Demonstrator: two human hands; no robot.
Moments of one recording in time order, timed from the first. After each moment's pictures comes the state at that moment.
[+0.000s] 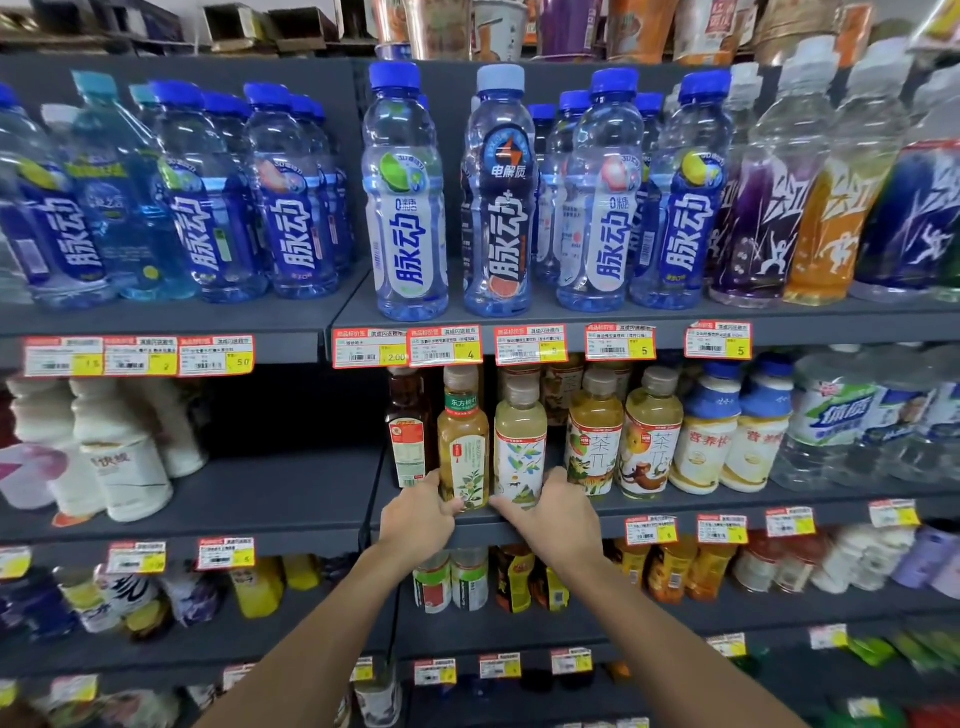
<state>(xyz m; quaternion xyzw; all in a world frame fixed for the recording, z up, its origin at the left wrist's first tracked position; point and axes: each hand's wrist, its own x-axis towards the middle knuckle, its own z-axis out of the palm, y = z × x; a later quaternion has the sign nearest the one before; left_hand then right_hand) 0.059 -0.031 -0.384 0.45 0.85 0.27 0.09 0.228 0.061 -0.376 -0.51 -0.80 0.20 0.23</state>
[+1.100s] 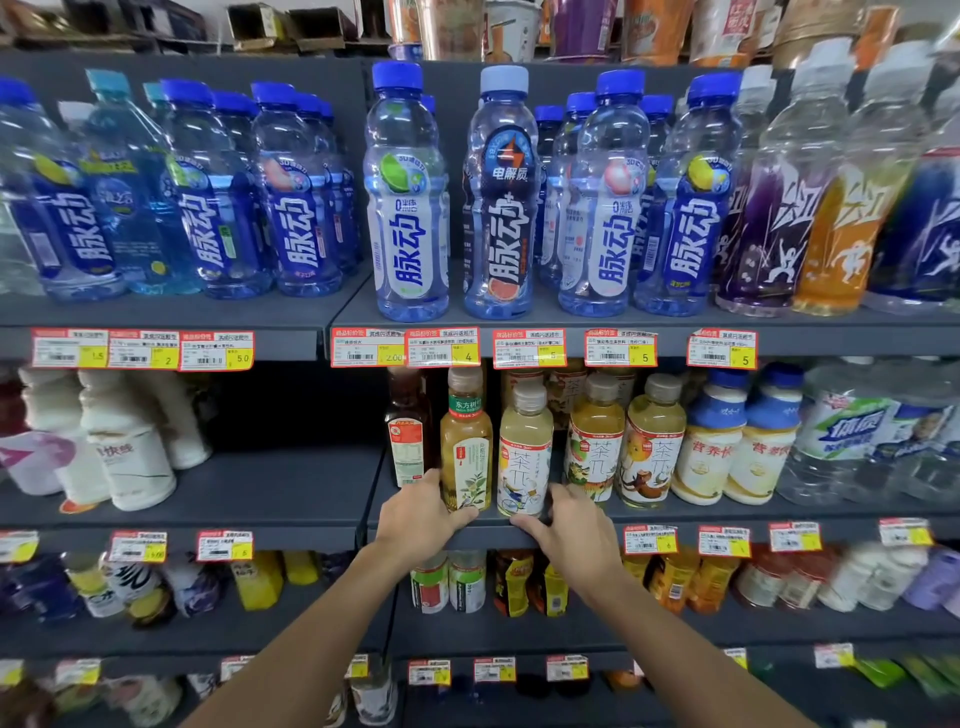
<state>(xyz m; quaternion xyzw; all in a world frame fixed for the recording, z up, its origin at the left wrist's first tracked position) 0.062 -0.030 -0.381 0.46 0.85 0.24 0.05 0.252 0.079 -0.393 -0.44 -0.87 0.11 0.18</state>
